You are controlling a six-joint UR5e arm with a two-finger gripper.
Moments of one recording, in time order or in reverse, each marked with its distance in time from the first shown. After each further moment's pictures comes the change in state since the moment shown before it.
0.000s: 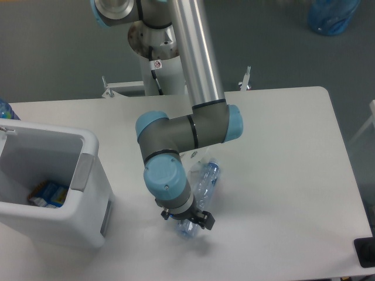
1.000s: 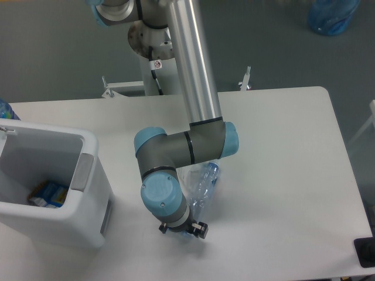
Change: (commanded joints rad) arm -0.003 -0.045 0.066 0.005 -0.011 -0.032
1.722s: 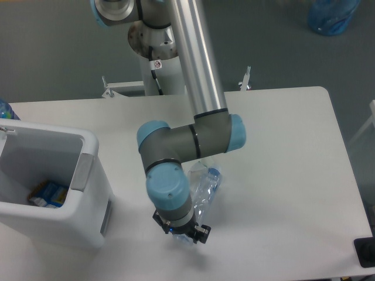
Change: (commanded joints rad) arm 0.061 0.066 0.095 -0.003 -0.208 -0.002
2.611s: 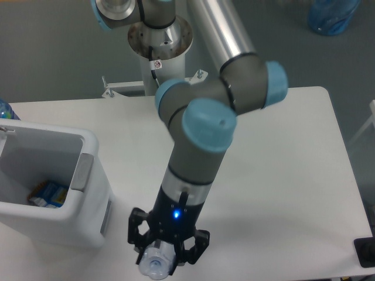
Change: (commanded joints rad) arm 0.077 0.126 0.245 0.029 -0.678 -0.276
